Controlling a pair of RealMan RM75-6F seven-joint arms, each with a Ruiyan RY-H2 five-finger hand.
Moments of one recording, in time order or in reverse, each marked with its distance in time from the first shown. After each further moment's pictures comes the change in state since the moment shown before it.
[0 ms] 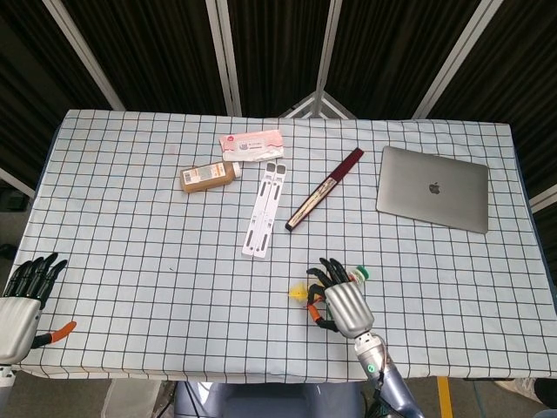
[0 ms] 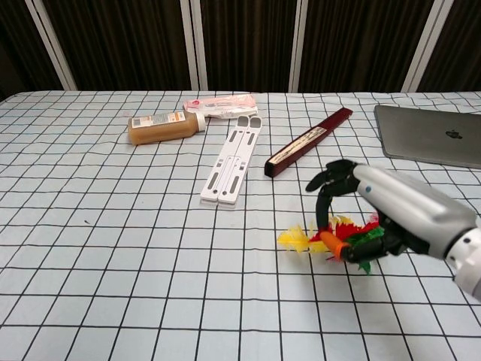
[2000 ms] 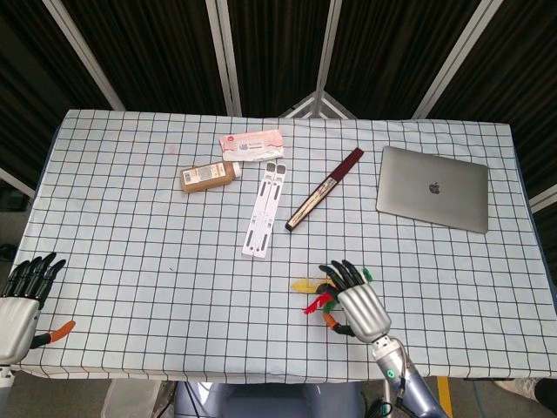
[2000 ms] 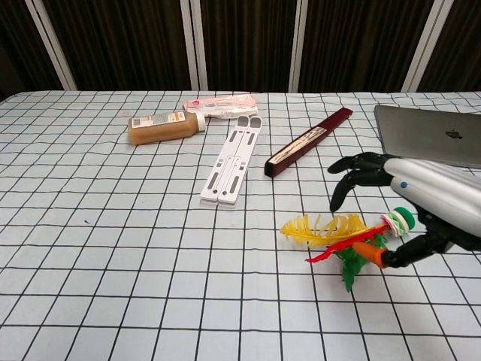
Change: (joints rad) left arm 0.003 -0.004 -0.003 0.007 0.002 0.010 0.003; right arm -0.036 0.133 -0.015 -0.071 -0.061 -0.068 -0.027
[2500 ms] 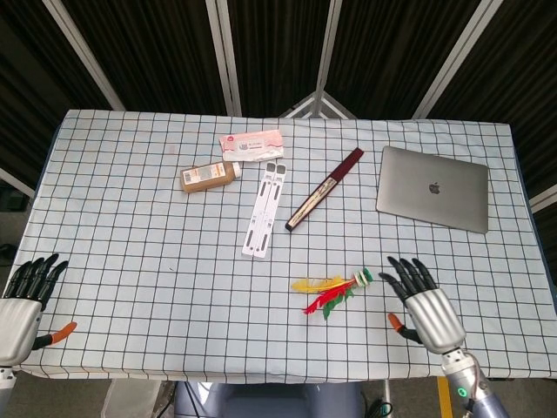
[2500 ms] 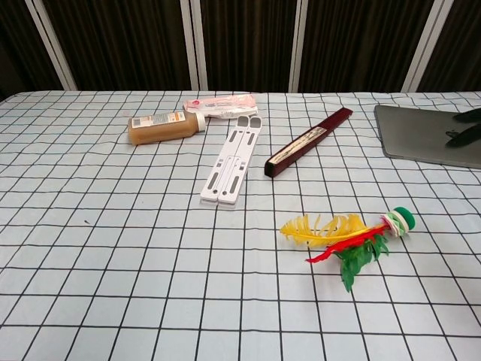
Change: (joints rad) left arm 0.001 -0.005 0.004 0.004 0.011 0.004 0.011; right arm -0.120 0.311 -0.059 -0.048 -0.152 0.152 0.108
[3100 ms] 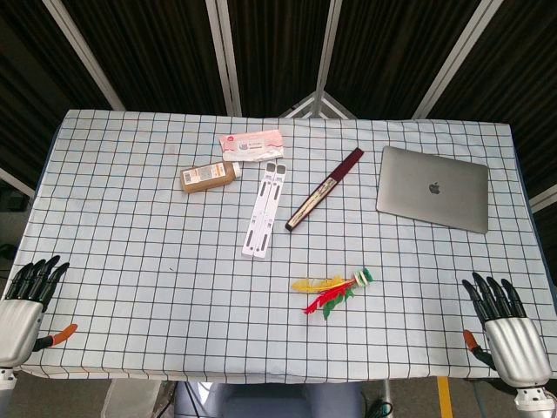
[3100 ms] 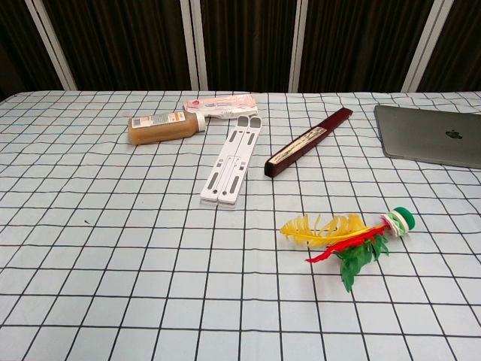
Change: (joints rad) left arm 0.002 0.004 0.008 -0.008 0.002 -0.005 0.003; right arm -0.194 0.151 -0.066 0.157 -0.023 0.264 0.059
